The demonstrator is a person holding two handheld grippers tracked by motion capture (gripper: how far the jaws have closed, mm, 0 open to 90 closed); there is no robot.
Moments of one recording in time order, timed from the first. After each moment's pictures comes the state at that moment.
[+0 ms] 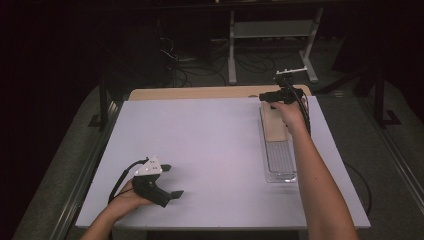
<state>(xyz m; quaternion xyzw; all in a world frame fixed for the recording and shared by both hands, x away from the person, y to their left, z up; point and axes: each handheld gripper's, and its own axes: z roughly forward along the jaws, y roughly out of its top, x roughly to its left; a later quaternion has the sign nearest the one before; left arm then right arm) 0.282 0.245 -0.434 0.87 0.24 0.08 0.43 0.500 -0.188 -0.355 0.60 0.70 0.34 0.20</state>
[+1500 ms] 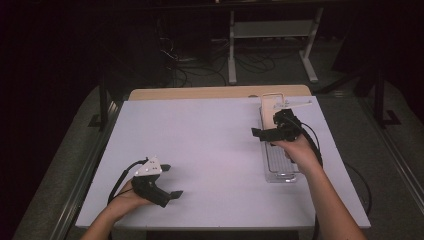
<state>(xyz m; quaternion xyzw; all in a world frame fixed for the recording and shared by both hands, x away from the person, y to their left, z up) 0.282 0.245 -0.434 0.87 0.24 0.08 0.43 0.381 -0.173 -0.367 0.46 0.77 0.42 0.14</state>
